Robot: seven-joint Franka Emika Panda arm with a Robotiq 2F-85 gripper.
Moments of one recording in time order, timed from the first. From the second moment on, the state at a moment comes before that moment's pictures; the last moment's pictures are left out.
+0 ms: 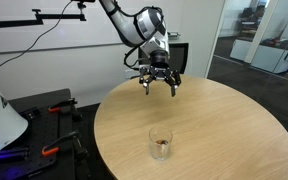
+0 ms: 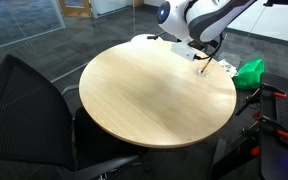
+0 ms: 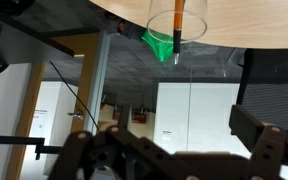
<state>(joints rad) 0.10 0.62 -0.06 -1.86 -0.80 1.72 2.44</state>
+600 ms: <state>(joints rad) 0.05 0.65 -0.10 -1.89 -0.80 1.80 2.44</state>
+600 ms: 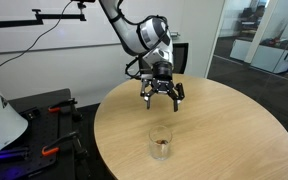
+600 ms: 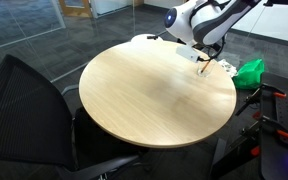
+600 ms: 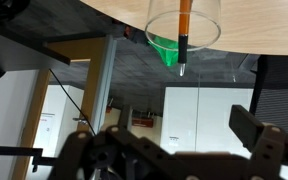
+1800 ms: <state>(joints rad) -0.01 0.71 -0.12 -1.88 -0.76 1.89 2.52</state>
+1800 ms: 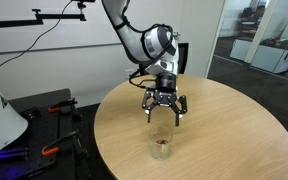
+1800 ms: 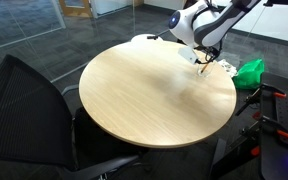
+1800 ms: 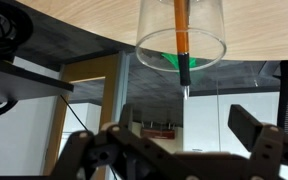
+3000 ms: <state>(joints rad) -0.05 0.73 -0.17 -1.88 -0.70 1.95 2.51</state>
